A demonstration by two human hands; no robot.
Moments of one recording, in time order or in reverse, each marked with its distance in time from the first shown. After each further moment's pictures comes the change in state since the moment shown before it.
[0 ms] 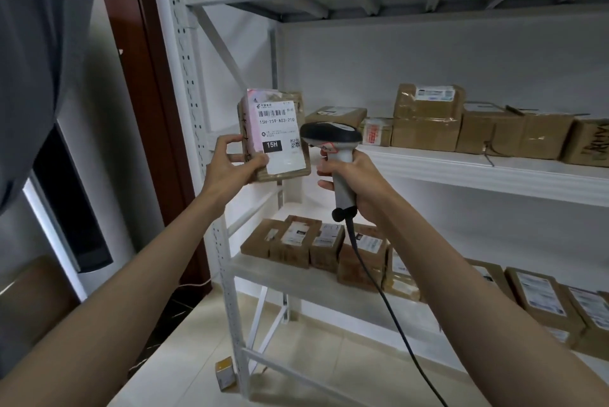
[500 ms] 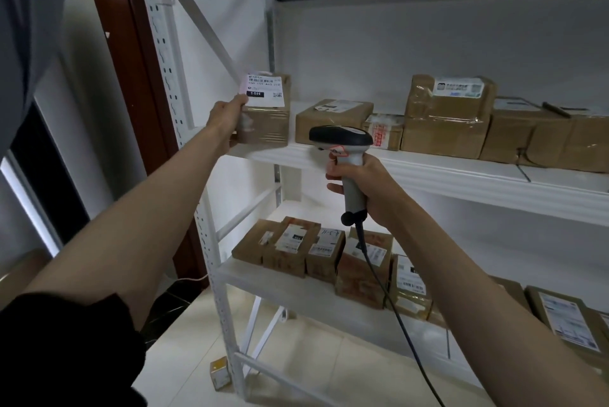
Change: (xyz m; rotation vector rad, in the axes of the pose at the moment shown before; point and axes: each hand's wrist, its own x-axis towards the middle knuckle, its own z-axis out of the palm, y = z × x) left_hand 0.164 0.006 0.044 -0.061 0.062 -0.298; right_hand 0.079 0.031 -0.045 0.005 -0.044 0.039
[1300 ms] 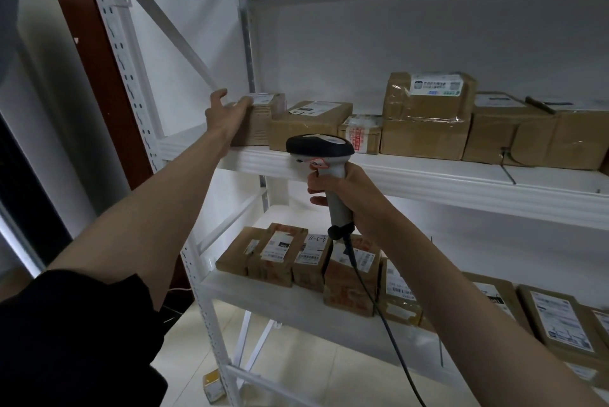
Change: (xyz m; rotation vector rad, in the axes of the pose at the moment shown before) left_hand 0.058 -0.010 0.061 0.208 0.073 0.160; right_hand 0.021 0.018 -0.025 -0.001 -0.023 0.003
